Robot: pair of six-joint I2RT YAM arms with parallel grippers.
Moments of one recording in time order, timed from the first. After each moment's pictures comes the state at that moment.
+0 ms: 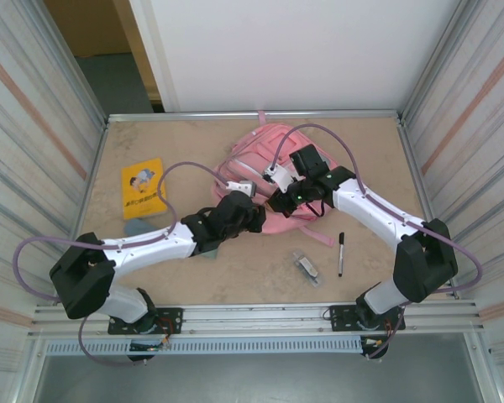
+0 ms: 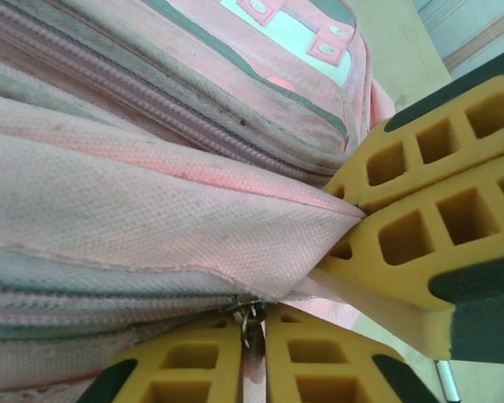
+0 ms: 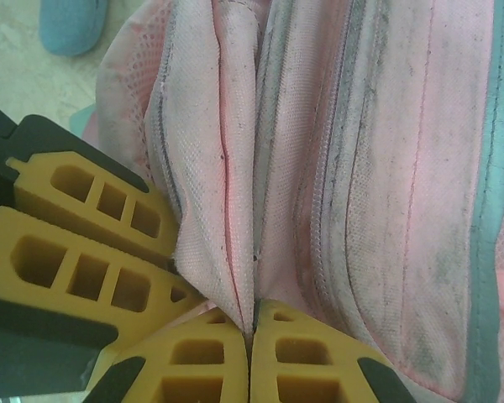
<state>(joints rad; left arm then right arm) -0.94 1.43 0.86 -0.04 -0.18 -0.71 0.57 1.50 1.17 -0.62 -0.44 -0.24</state>
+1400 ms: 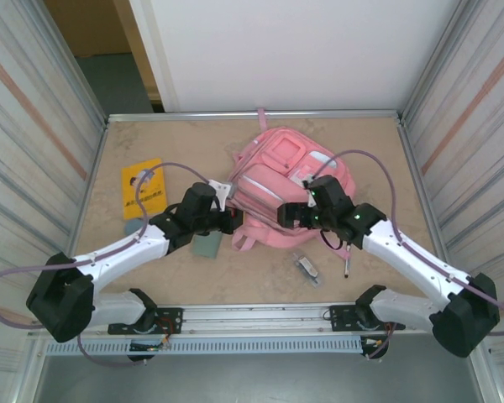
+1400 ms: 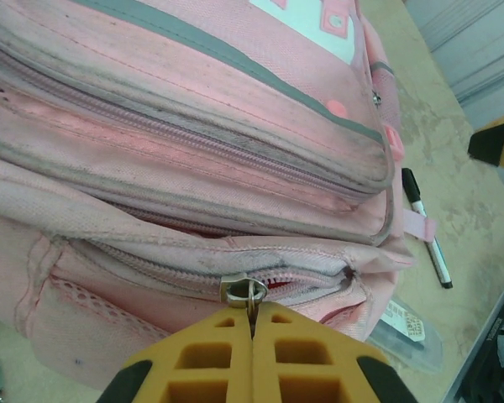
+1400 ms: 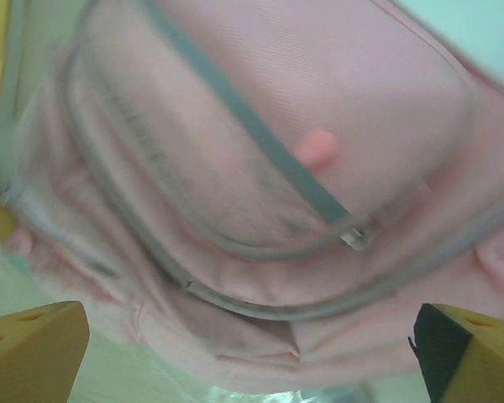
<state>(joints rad) -0.70 1.25 0.72 -0.10 0.24 -0.48 0.62 1.09 0.84 -0.60 -0.02 0.66</state>
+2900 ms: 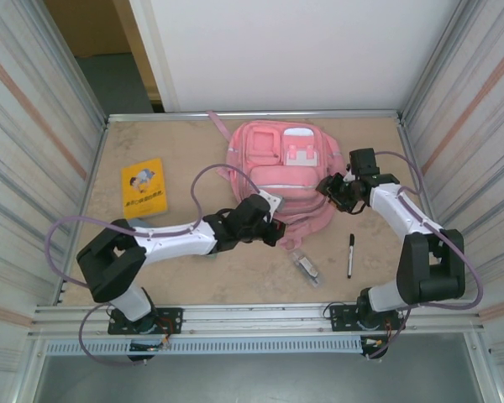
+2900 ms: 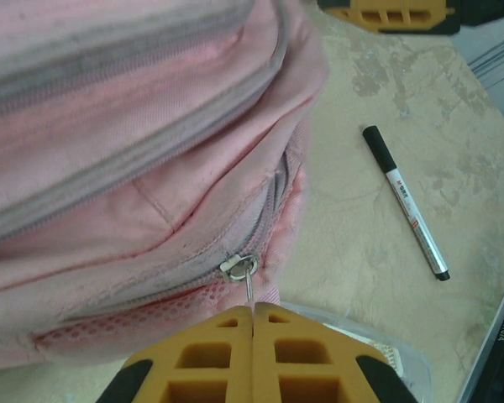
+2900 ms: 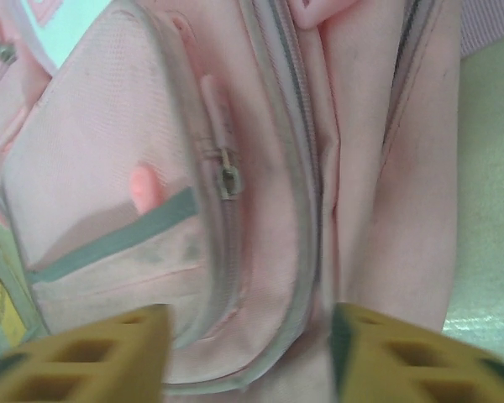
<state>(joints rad) -1.00 1.62 0.94 0.01 0.08 -0.52 0.12 1.44 0.97 -0.57 -0.33 0.78</state>
